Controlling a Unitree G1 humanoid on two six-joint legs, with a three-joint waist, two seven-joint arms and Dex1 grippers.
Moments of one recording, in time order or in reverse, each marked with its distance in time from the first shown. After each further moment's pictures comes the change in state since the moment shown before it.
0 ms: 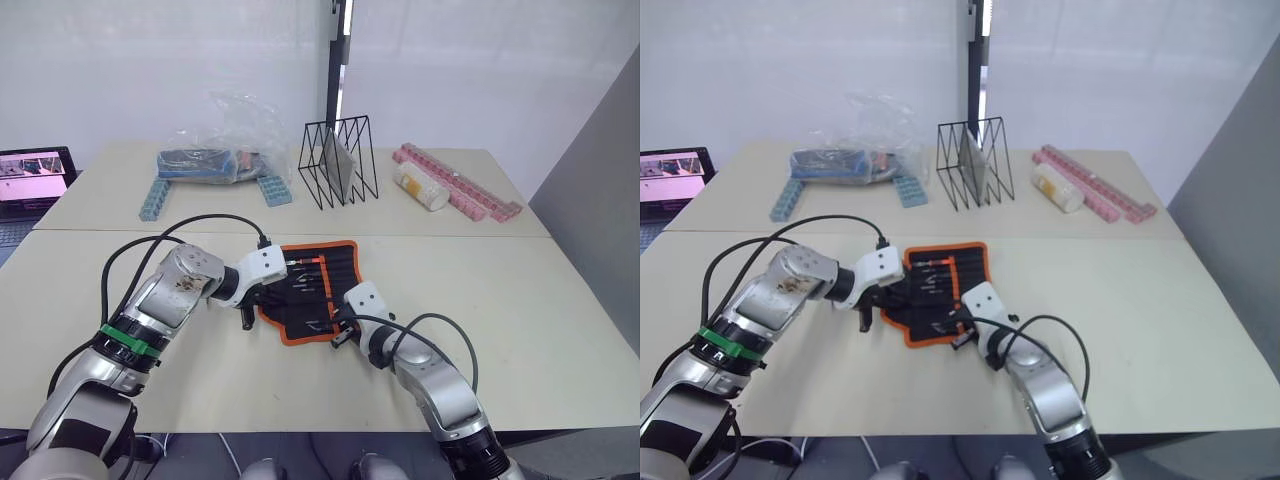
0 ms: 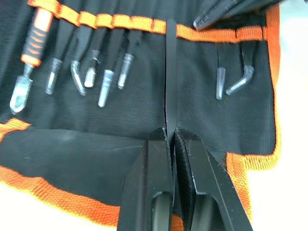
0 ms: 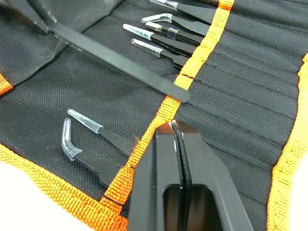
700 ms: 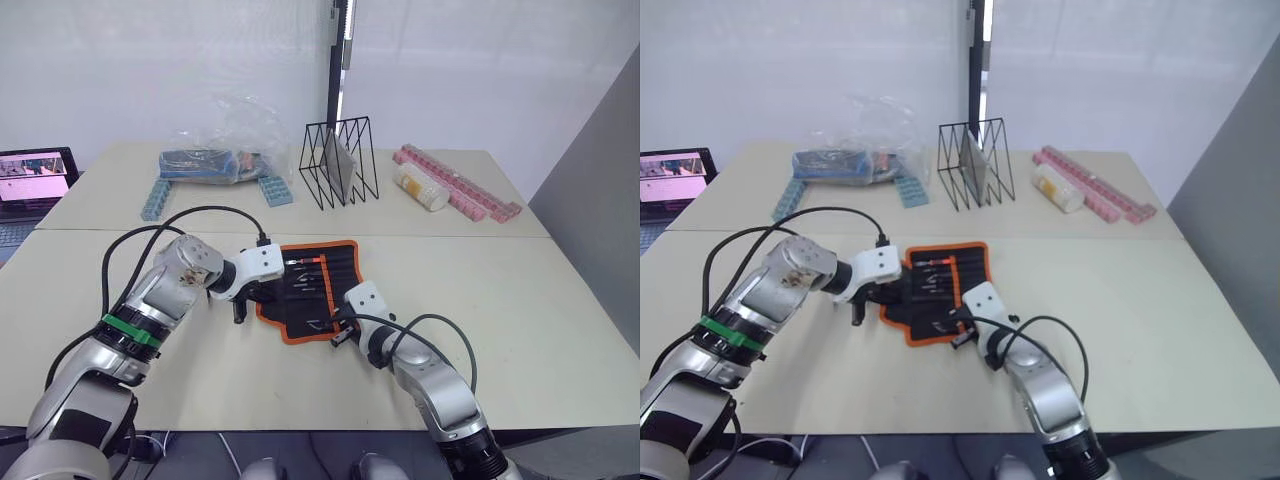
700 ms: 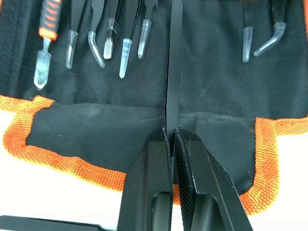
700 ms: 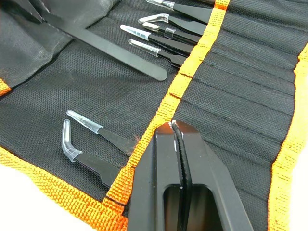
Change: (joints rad) left arm -0.061 -0.013 -0.031 0.087 0.116 -0.050 -0.039; right arm 0.004 0.015 -0.003 0.002 0.000 0.004 -0.026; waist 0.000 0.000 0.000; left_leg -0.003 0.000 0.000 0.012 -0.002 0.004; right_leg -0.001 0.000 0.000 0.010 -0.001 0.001
